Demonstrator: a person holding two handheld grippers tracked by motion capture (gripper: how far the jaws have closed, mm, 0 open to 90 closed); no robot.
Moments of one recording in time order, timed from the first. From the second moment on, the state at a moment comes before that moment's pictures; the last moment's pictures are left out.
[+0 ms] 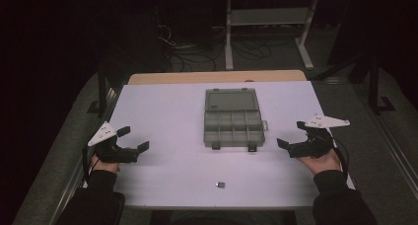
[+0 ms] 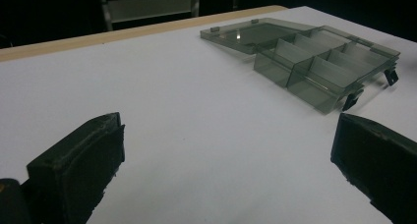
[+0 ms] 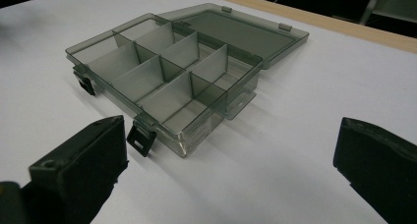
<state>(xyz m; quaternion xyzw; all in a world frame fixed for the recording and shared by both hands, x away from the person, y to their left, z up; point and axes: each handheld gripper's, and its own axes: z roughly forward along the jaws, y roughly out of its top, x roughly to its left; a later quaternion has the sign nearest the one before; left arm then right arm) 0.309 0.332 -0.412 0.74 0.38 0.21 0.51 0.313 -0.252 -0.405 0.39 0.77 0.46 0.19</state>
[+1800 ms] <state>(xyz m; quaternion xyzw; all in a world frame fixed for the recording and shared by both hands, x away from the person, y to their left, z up) 0.309 0.330 -0.412 0.75 0.37 0.21 0.51 0.306 -0.215 -0.378 0.31 0.83 0.44 0.17</state>
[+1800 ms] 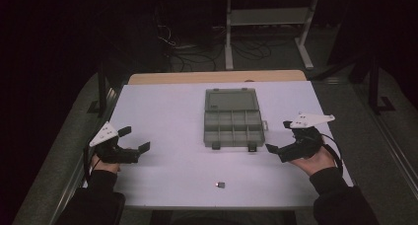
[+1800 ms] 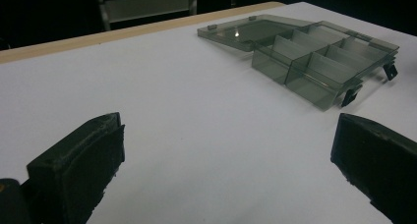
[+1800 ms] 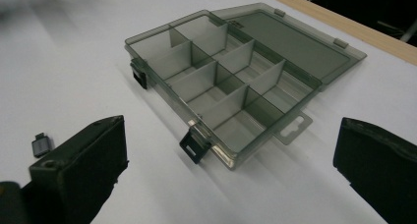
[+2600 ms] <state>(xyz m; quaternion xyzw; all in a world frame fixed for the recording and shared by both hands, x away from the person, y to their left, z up) 0.309 0.330 -0.412 0.75 0.37 0.21 0.51 0.306 -0.181 -0.373 0.27 0.85 0.42 0.14</state>
